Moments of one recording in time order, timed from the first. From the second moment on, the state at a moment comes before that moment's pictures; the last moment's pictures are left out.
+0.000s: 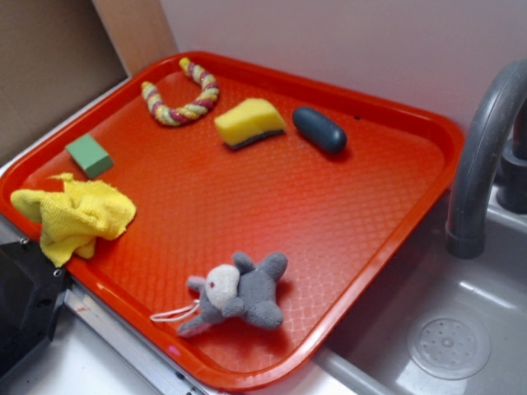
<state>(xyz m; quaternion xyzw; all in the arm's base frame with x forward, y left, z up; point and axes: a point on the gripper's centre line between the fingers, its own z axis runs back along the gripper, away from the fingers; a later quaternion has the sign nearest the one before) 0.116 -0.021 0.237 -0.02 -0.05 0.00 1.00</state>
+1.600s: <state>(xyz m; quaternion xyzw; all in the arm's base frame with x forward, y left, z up) 0.127 0.064 0.120 0.02 -0.14 0.67 0.72</state>
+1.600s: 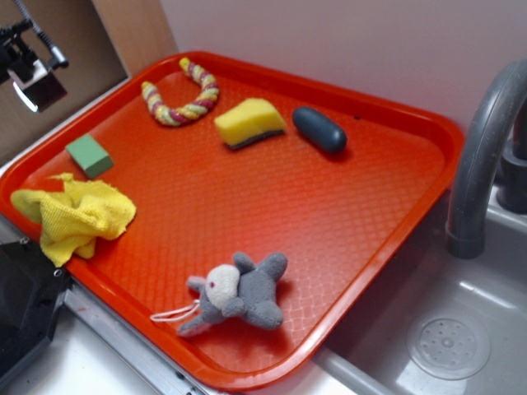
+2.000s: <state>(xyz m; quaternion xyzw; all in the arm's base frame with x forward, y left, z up) 0.171 0.101 0.087 0.03 -0.13 0.69 0.72</state>
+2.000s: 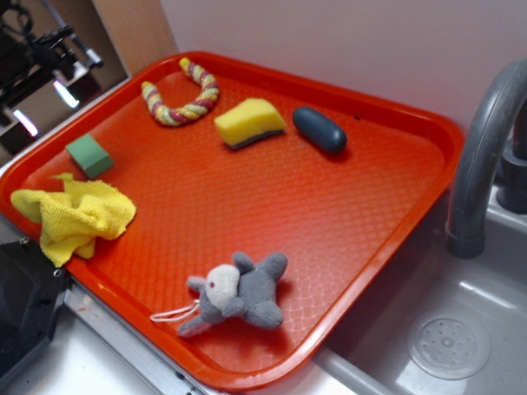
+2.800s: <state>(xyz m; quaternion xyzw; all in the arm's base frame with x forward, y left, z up) 0.186 0.125 0.037 0.09 -0.12 0.65 0.74</state>
